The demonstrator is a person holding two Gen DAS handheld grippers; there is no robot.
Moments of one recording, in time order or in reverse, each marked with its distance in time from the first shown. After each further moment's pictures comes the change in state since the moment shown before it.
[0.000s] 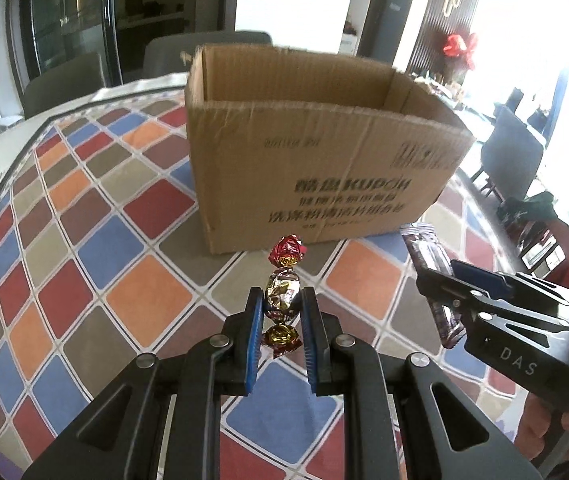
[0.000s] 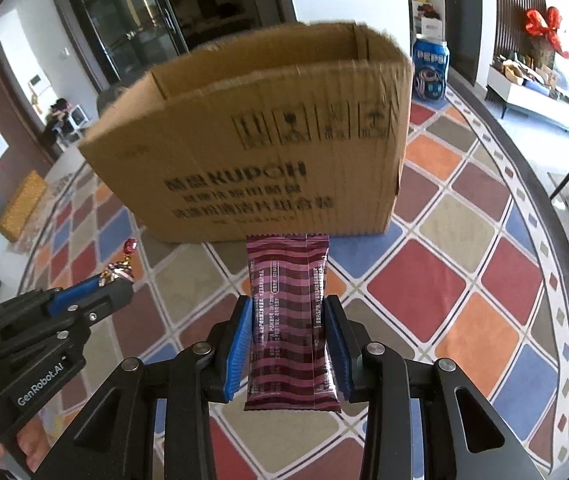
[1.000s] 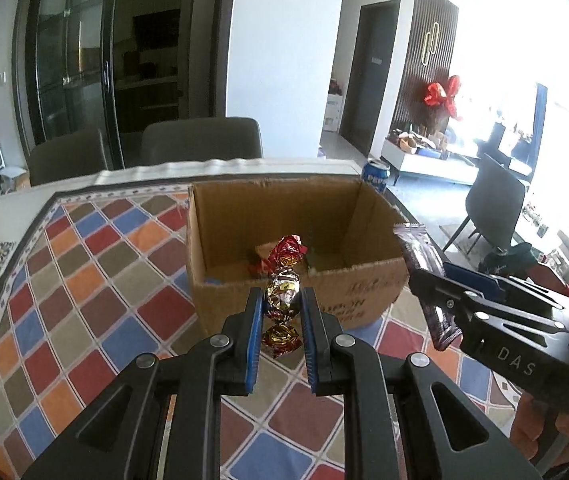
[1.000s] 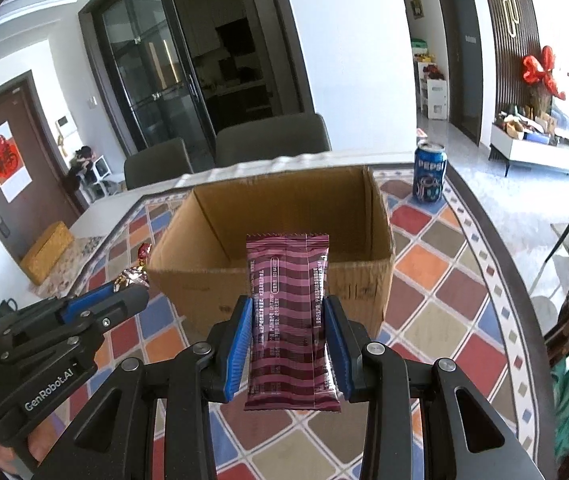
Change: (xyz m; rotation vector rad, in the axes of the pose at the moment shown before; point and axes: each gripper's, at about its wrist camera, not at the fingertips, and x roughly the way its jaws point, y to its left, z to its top) left arm -0.064 -0.016 0.062 0.042 -0.234 -0.007; right arm -0.071 0.007 0.055 -0.031 -0.250 0.035
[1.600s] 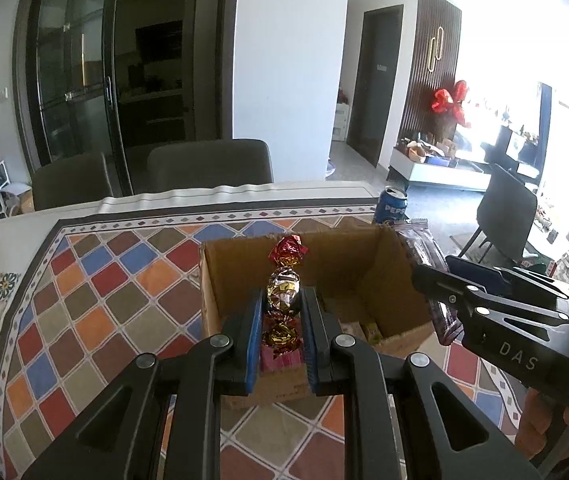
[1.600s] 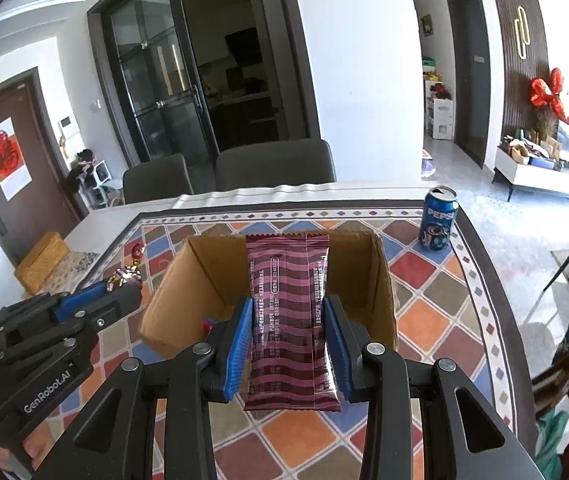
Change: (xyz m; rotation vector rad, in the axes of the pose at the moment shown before) left arm 0.030 0.016 0.054 0.015 -0.023 0.028; right arm 0.027 0.003 0.058 -0.052 -0.026 -0.003
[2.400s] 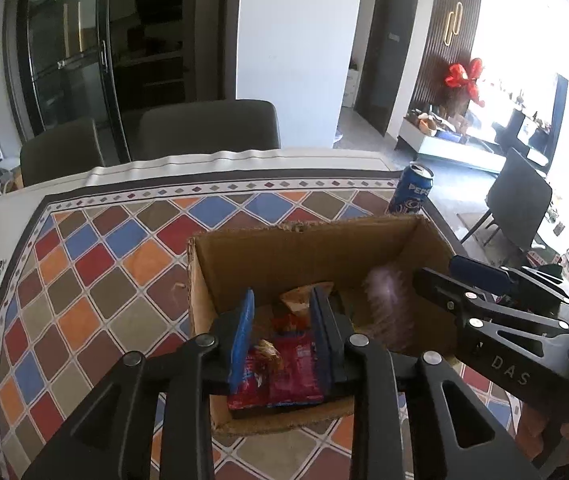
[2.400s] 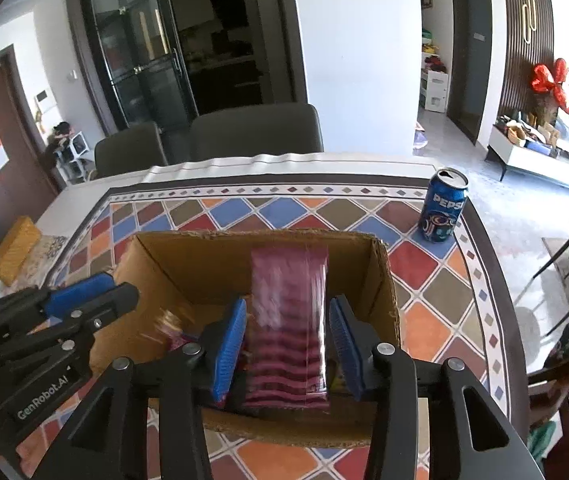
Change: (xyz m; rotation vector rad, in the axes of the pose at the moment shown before) left arm 0.061 0.007 0.017 -0.025 0.146 0.008; right arm 0.064 -0.009 0.022 -0.003 0.137 -0.060
